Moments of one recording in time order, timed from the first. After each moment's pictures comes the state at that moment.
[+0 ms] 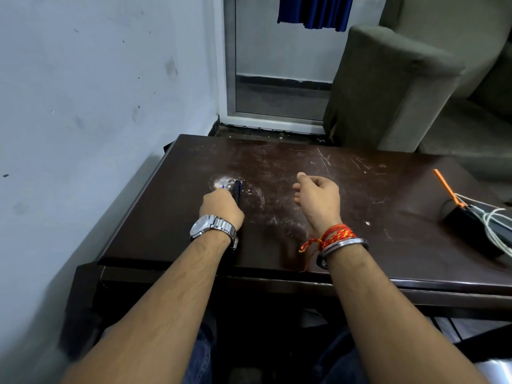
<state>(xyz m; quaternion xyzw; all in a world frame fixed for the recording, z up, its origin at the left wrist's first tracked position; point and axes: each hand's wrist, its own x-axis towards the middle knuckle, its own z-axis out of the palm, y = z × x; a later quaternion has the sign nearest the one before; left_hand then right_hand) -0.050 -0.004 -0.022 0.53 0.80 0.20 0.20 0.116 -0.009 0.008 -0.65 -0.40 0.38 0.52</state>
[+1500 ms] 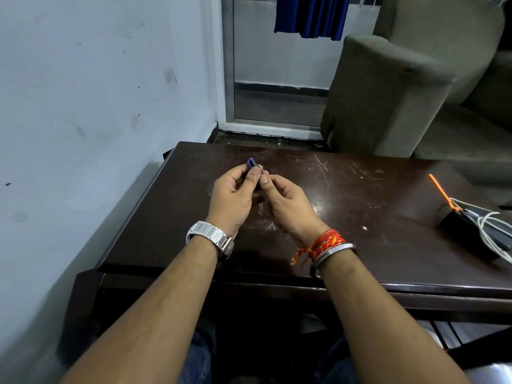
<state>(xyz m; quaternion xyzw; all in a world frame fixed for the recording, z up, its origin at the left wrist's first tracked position) -0.027 -0.025 0.015 0.48 0.44 0.62 0.43 0.093 -0.020 0.012 -0.45 -0.61 0.46 0.46</state>
